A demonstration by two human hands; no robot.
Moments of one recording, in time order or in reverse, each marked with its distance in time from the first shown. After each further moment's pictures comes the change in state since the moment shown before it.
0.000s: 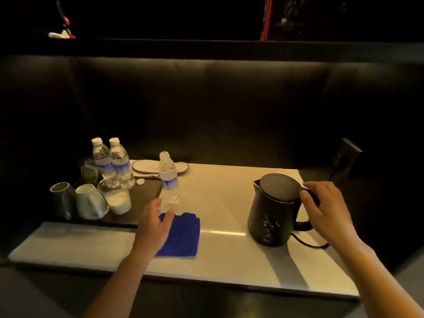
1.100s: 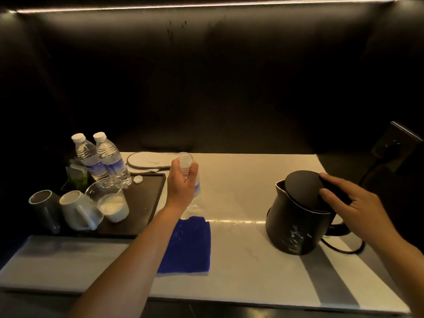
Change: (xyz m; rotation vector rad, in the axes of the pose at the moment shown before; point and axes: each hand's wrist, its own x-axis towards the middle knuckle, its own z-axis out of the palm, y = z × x) left_hand 0.143 0.025 0.075 -0.219 0.024 0.169; right_hand 0.039 0.014 0.031 0.179 -0.216 0.116
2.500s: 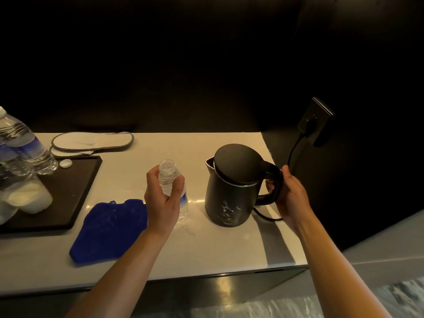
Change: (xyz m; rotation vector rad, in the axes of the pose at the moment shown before) left_hand -0.124 0.049 0.090 -0.252 0.060 0.078; right_hand -0.015 0.054 0.005 1.089 0.045 0.462
